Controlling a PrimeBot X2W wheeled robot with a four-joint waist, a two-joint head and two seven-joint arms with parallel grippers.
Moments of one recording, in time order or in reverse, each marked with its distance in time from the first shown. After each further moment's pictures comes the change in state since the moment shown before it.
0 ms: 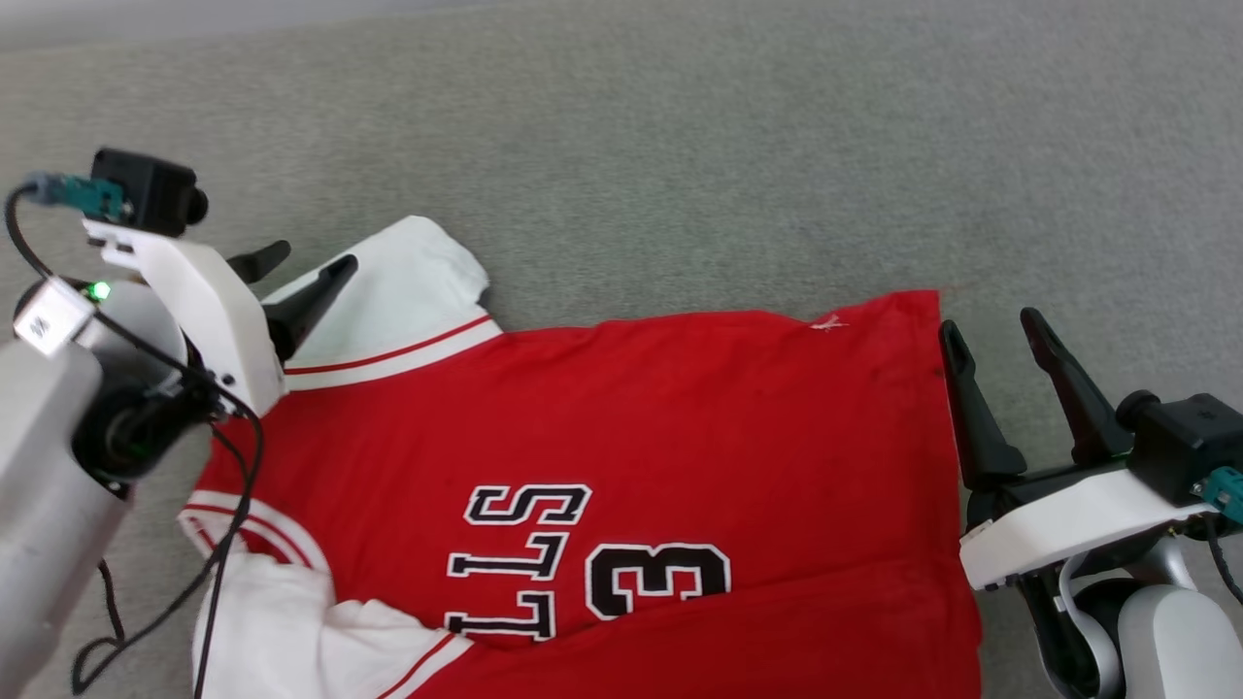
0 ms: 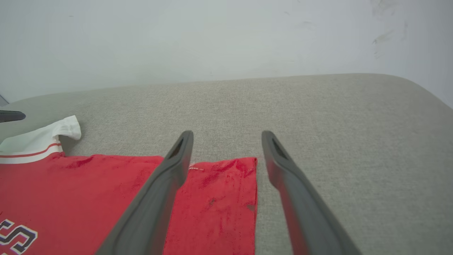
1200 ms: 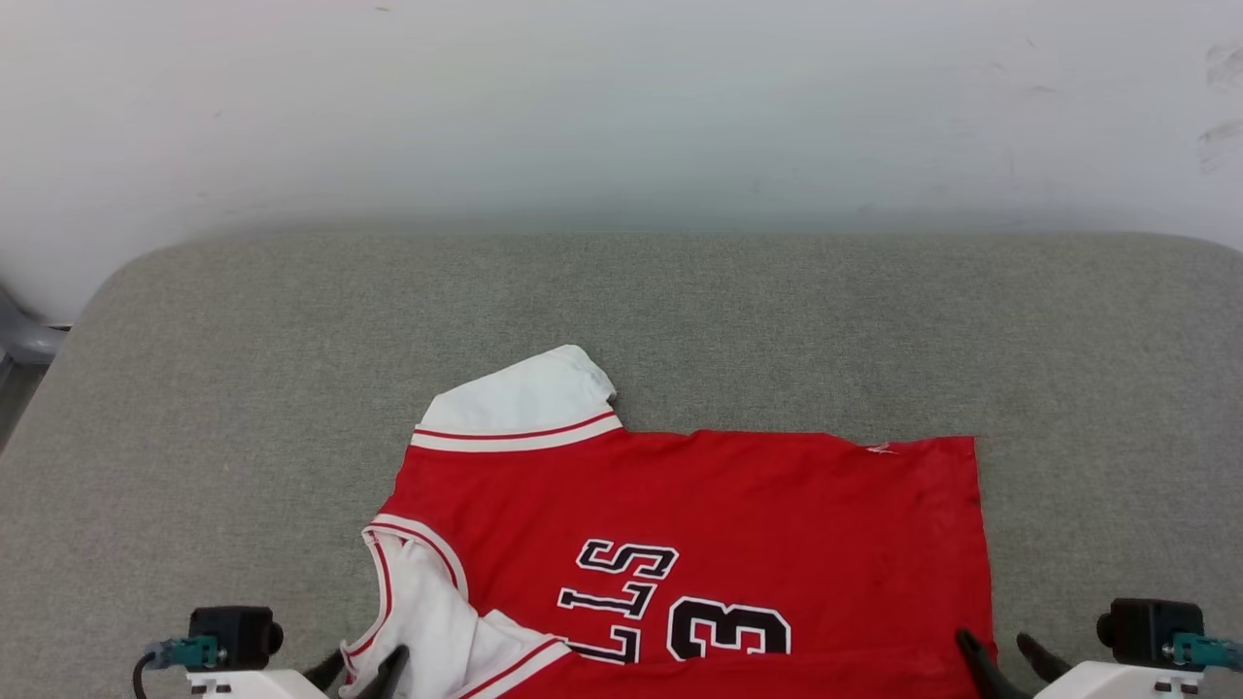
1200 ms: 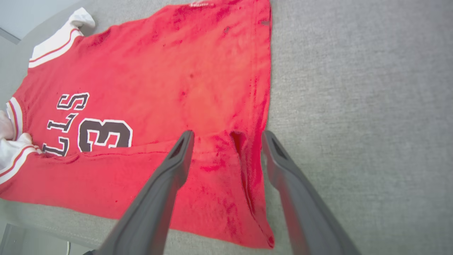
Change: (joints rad) left arm 0.741 -0.046 0.029 -0.221 -0.048 0.235 -0.244; right arm 0.320 -0.009 -0.111 0.128 0.170 0.000 0.408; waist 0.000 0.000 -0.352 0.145
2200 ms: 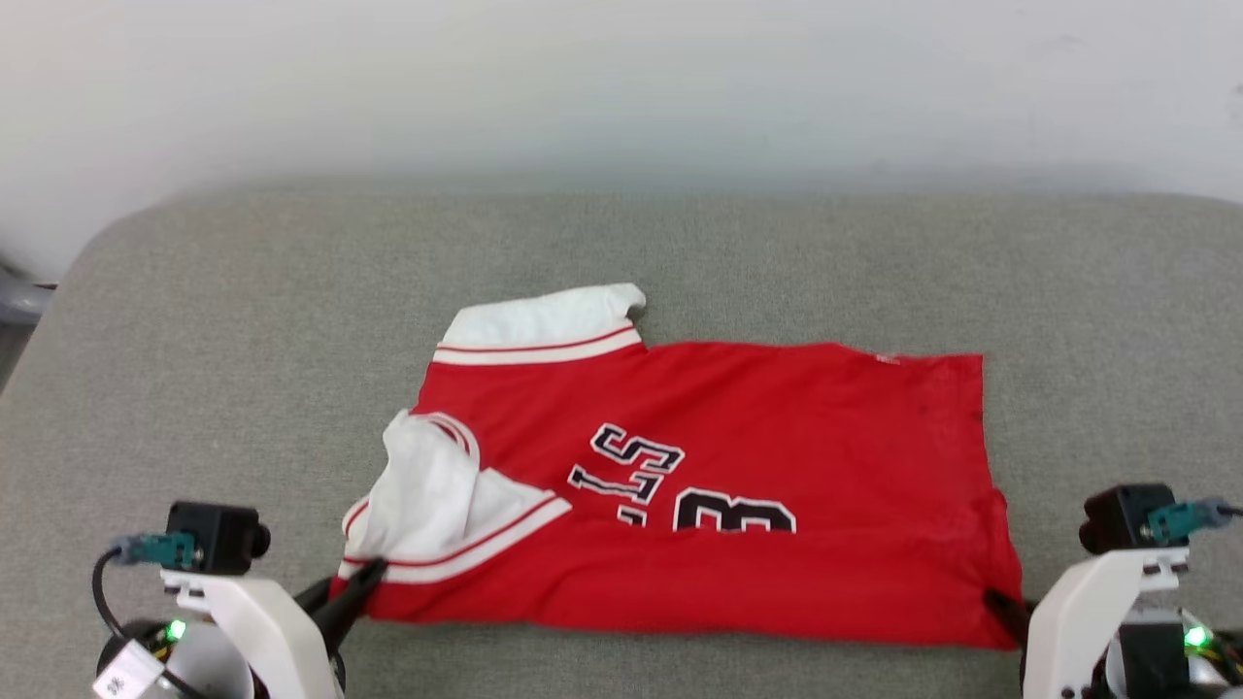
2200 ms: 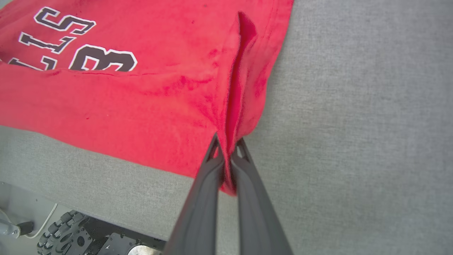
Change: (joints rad) left arm -0.123 0.106 0.041 -0.172 0.003 -0.027 0.117; right arm -0.161 -0.070 0.018 -0.131 -0.018 0.000 0.417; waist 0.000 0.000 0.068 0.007
